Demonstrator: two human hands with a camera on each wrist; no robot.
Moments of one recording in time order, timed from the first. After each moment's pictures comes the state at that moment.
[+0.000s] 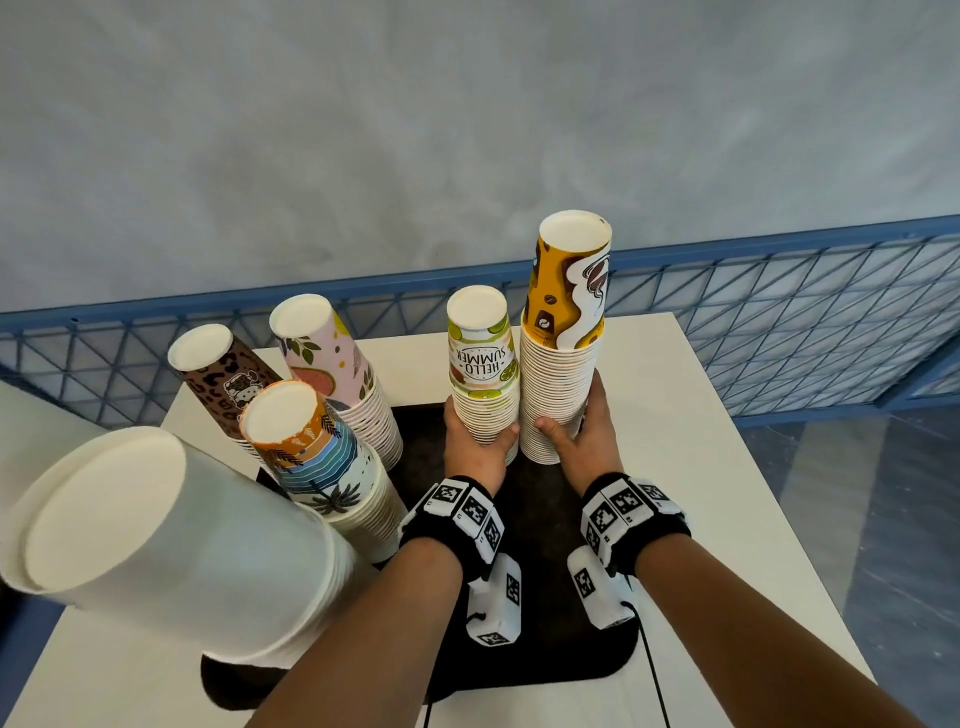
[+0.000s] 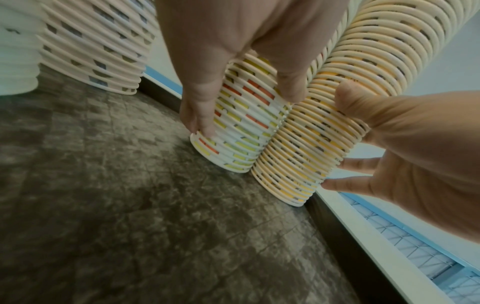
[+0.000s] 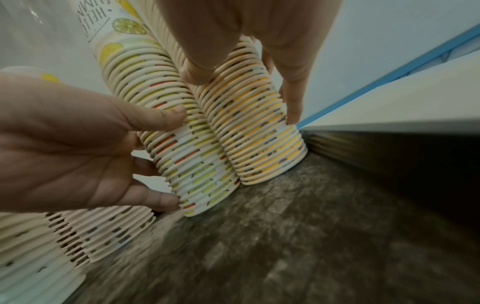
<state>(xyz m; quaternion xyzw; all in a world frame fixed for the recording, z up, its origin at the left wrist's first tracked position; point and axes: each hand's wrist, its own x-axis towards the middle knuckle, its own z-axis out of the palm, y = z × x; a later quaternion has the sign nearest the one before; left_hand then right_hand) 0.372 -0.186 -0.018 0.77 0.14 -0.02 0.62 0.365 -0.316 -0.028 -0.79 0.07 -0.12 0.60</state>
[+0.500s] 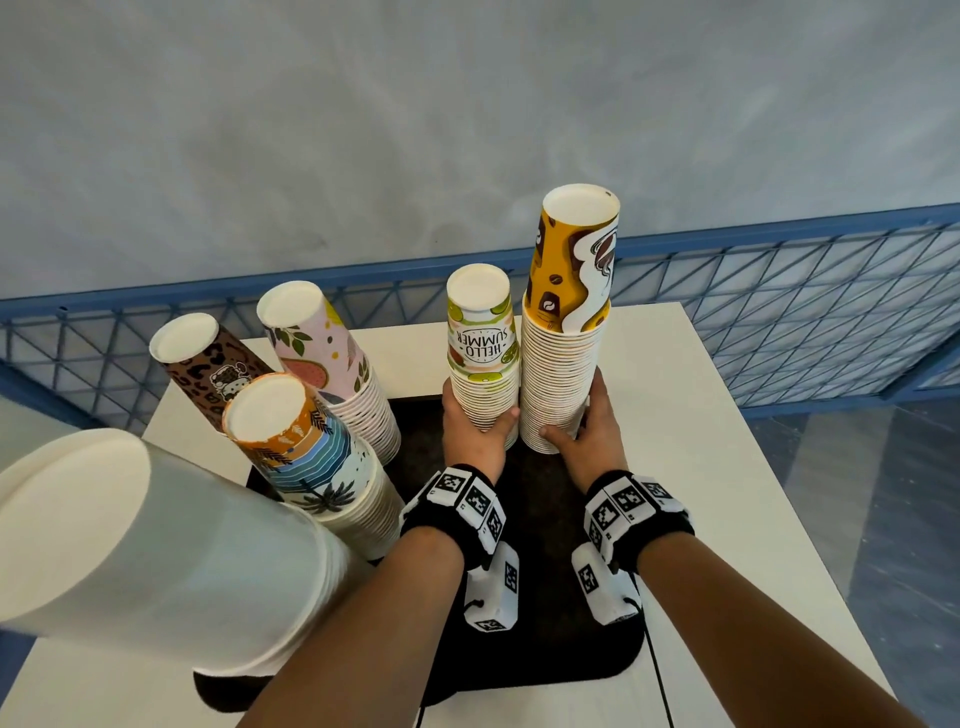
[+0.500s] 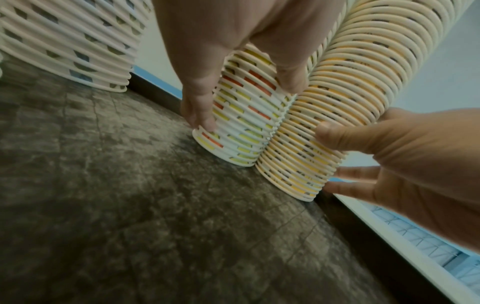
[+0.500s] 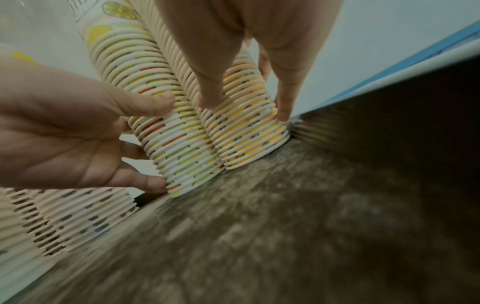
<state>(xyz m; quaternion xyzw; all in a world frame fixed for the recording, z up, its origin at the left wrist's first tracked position) 0.387 -0.189 -0.029 0.77 0.13 0.02 0.62 0.372 -0.322 -0.046 -0.82 0.10 -0.08 0.56</state>
